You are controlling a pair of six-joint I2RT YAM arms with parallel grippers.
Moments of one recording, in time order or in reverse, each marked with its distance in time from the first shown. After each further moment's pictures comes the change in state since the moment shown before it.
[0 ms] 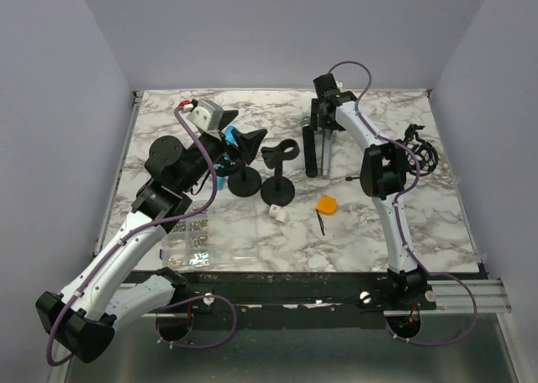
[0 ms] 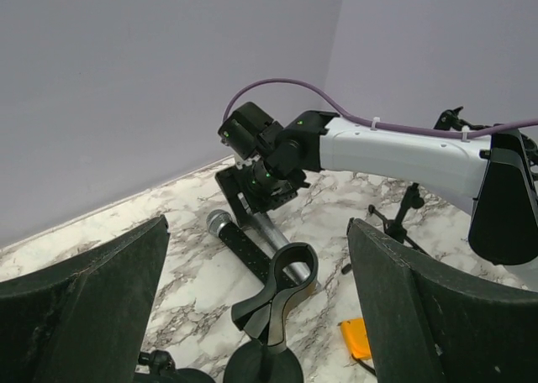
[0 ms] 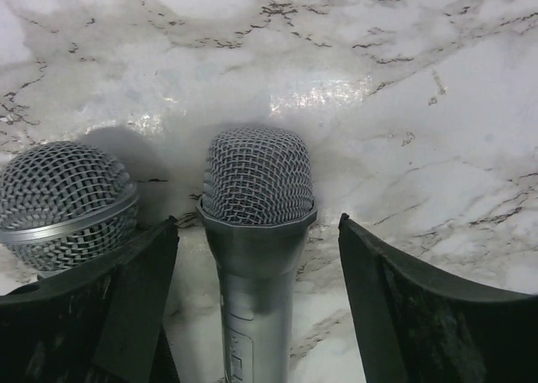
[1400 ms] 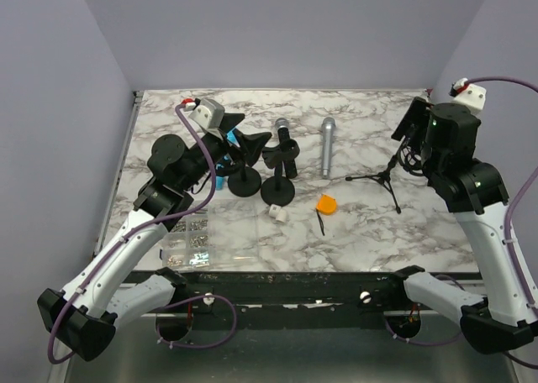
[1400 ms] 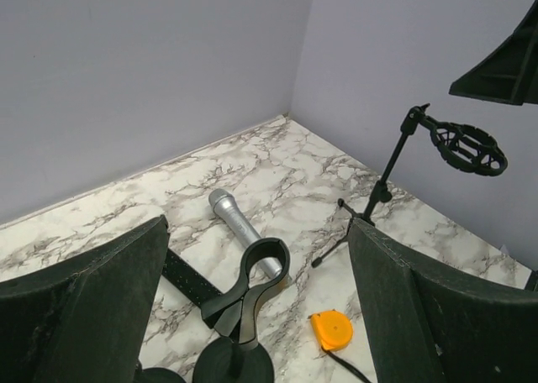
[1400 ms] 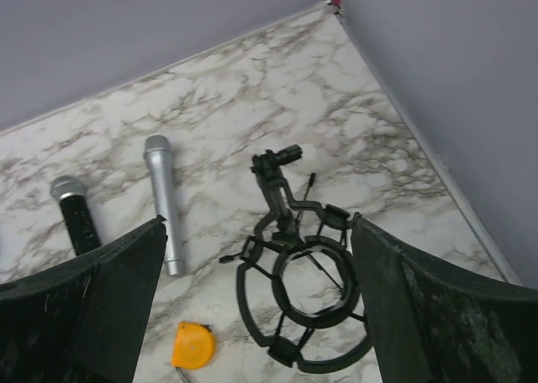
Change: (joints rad) left arm 0.003 0.014 0.000 0.004 0.065 -0.075; right arm 0.004 -1.507 -0.908 0.048 0.237 0.042
